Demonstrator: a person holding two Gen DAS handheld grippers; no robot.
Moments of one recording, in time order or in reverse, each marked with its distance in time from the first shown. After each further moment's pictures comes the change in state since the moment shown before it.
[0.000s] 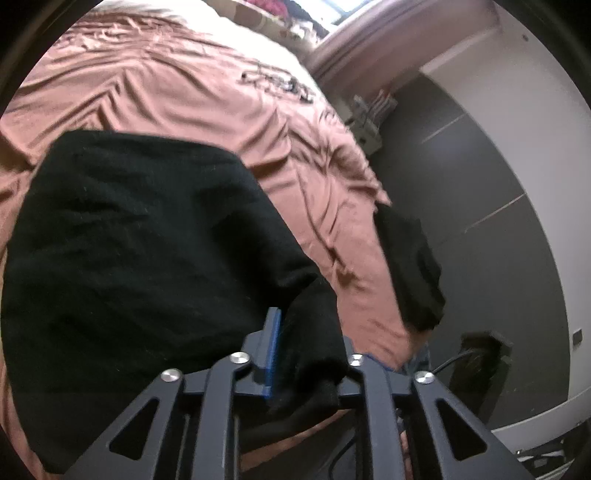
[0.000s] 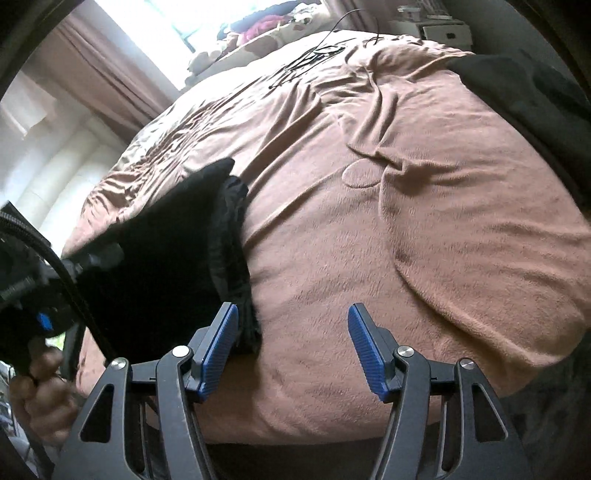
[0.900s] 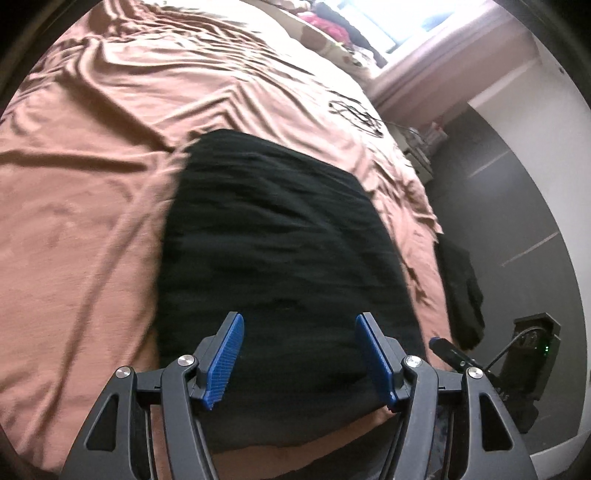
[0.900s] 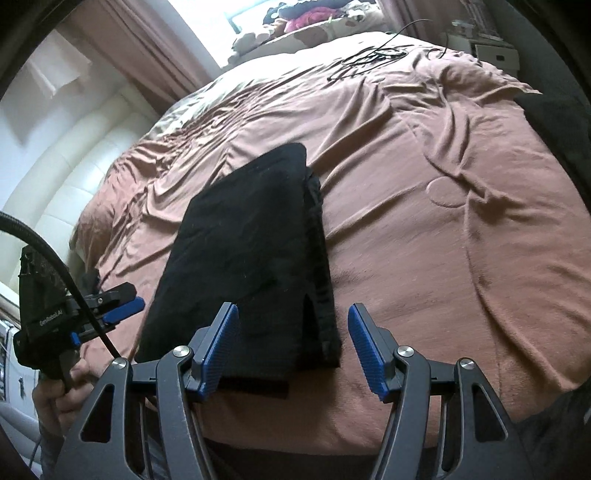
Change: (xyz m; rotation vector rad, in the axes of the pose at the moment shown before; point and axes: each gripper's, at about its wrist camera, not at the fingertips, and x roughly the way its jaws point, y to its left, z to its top) left arm -0.082 0.102 -0.026 -0.121 -0.110 0.164; right arm 0.030 0.061 0.013 -0.147 0.051 0.045
